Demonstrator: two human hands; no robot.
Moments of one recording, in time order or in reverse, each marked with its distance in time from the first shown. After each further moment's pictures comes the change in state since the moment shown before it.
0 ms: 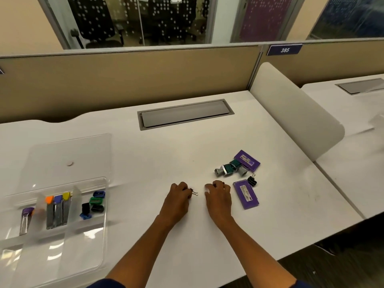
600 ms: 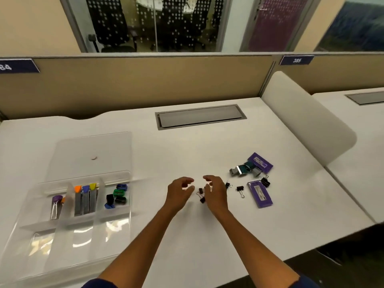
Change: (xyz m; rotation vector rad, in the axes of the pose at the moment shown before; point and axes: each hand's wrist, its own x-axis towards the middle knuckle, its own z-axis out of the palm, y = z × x) left_hand -0.024 -0.015 -0.065 -0.735 0.051 -0.437; right_hand -0.016 -0.076 -0.009 0.642 -0.007 0.085
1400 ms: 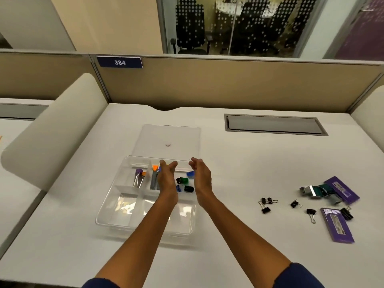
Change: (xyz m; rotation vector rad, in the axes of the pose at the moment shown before) left_hand -0.043 -0.033 -0.180 -0.805 0.722 -0.323; right_hand -0.060 -0.179 0.161 0.629 -0.420 0.193
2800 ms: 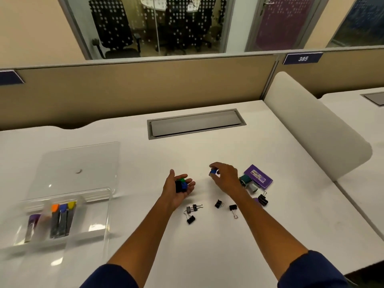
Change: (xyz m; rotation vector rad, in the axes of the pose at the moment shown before) left_hand -0.043 -0.115 0.235 -0.086 -0.431 -0.596; right_hand 0.096 -0.028 -0.352 -1.017 0.186 -0.238
